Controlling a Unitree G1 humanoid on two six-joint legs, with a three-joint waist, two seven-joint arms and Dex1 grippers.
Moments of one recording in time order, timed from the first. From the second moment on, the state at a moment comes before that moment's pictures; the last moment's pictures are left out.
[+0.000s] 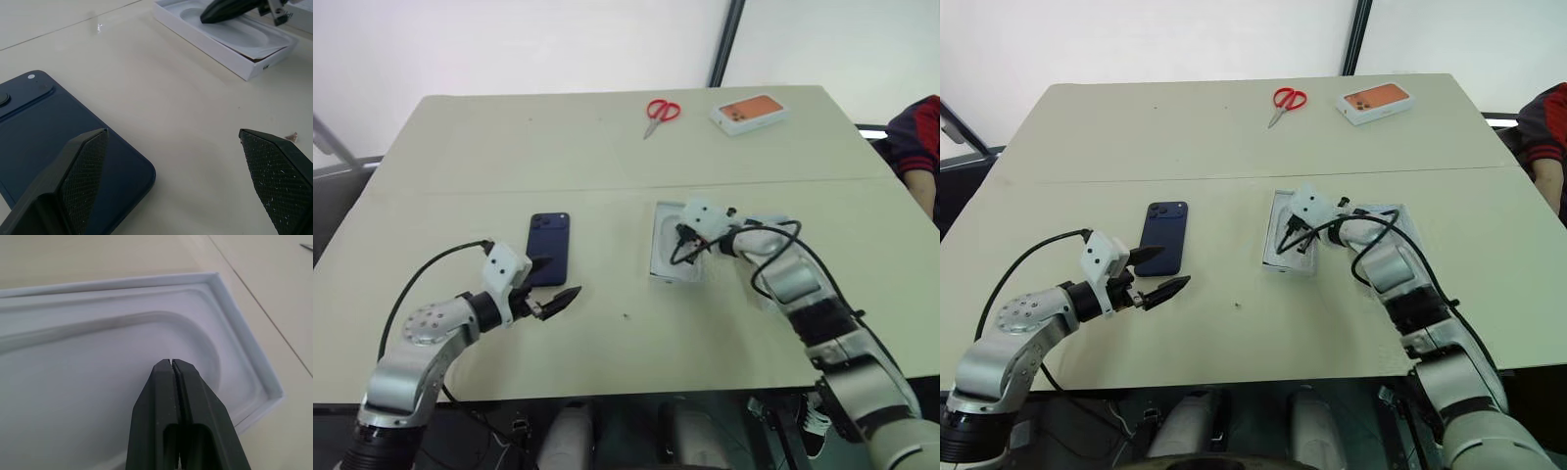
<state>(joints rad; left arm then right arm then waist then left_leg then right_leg) -0.01 0.59 0.10 -0.41 -0.43 0.51 -0.71 -0.61 -0.58 0.30 0.15 -0.06 0.36 0.72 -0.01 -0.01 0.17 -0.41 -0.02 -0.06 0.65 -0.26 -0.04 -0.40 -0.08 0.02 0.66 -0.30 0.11</state>
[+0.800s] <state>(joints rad) 0.03 0.61 -0.02 -0.48 -0.43 0.44 -0.82 -0.49 -0.63 0.33 -0.06 -0.11 0.44 0.77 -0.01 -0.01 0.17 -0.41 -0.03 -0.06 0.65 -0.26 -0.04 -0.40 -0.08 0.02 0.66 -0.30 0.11</state>
